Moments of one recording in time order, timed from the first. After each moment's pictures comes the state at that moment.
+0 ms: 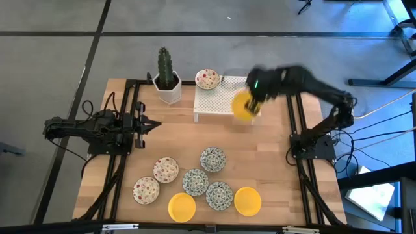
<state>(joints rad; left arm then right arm) -0.02 0.19 0.22 0.14 -0.10 0.19 -0.31 1.48 1.90 -1.48 0.26 0.24</state>
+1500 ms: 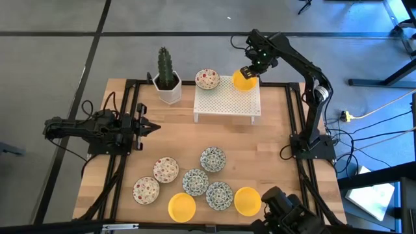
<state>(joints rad) -0.02 0.19 0.22 0.15 -0.02 0.14 -0.89 1.87 1.94 -1.40 -0.08 0.12</state>
